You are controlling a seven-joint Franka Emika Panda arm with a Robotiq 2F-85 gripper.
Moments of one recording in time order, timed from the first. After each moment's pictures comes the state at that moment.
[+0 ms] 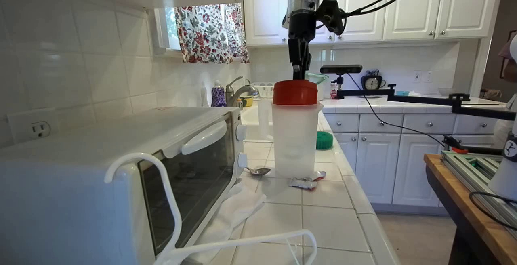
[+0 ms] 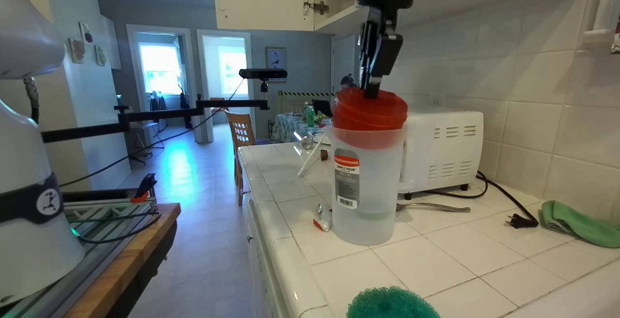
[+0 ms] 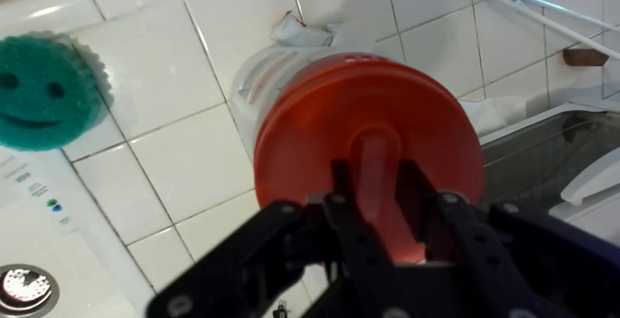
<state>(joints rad) -0.05 -0.03 -0.09 -2.11 0.33 2.03 -0.17</state>
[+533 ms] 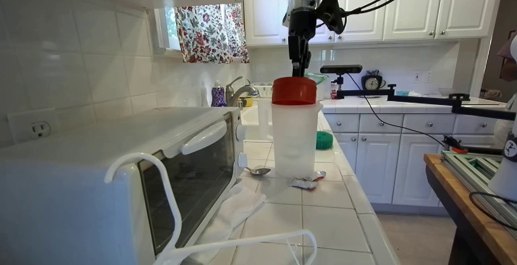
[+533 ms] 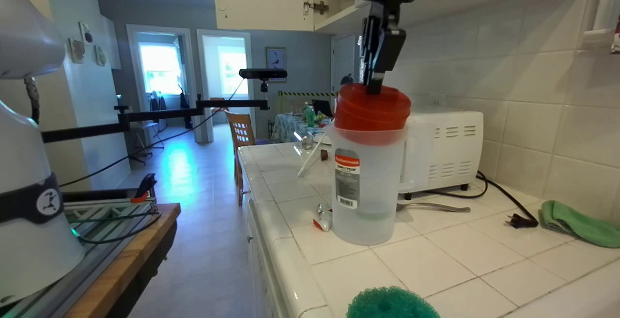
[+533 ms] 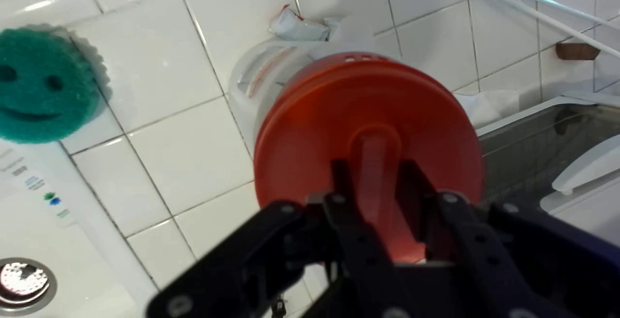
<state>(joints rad) -0.06 -0.03 -0.09 -2.11 0.35 2.03 -0.19</state>
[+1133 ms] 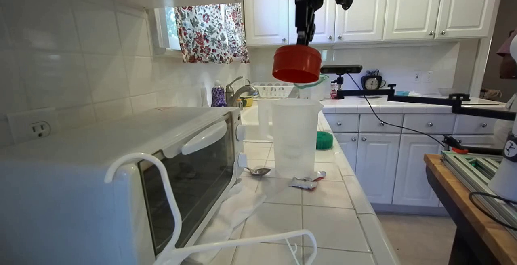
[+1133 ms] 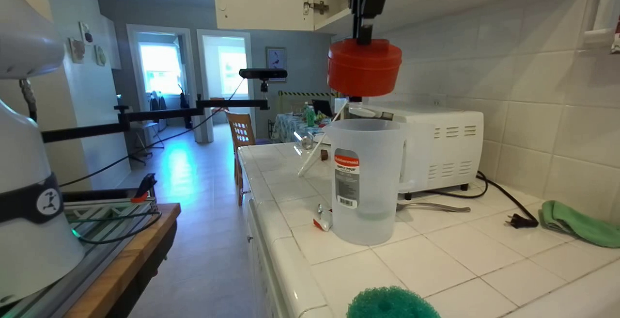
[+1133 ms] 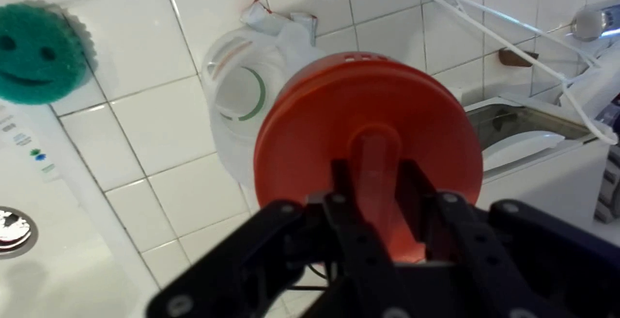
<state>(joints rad) -0.04 -0.18 -0.08 -2.09 0.34 1.94 -0.19</state>
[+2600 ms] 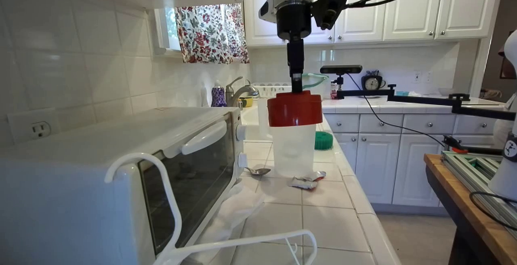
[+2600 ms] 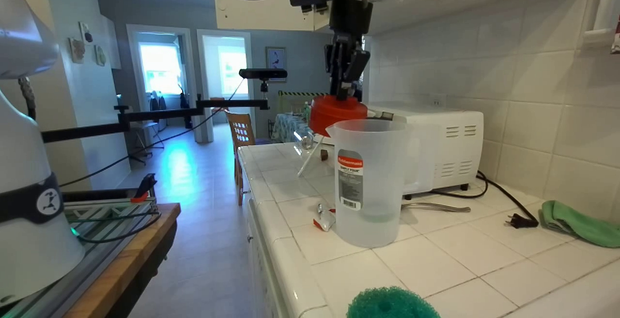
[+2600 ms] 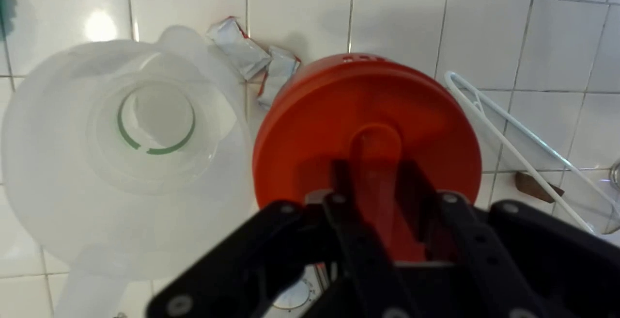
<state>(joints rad) 0.08 -0.01 0.06 -2.11 0.20 2.04 -0.21</state>
